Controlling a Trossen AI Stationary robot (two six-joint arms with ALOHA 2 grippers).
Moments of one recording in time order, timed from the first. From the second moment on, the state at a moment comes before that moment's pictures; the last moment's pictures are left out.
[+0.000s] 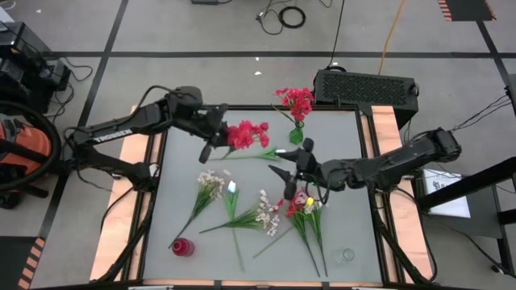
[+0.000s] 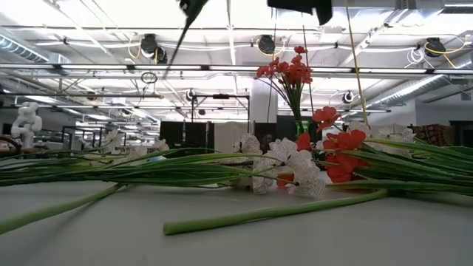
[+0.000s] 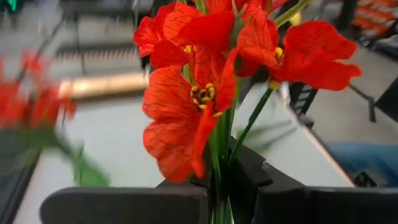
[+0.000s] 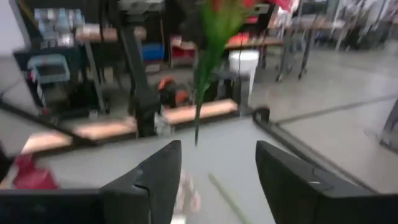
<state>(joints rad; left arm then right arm) 0.31 1.24 1.27 -0.40 0.57 0.21 0.26 1.34 0.91 0.35 0.65 0.12</state>
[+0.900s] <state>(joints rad) 0.11 1.42 1.27 0.00 0.41 0.16 0.13 1.44 0.91 0.64 0.28 0.04</state>
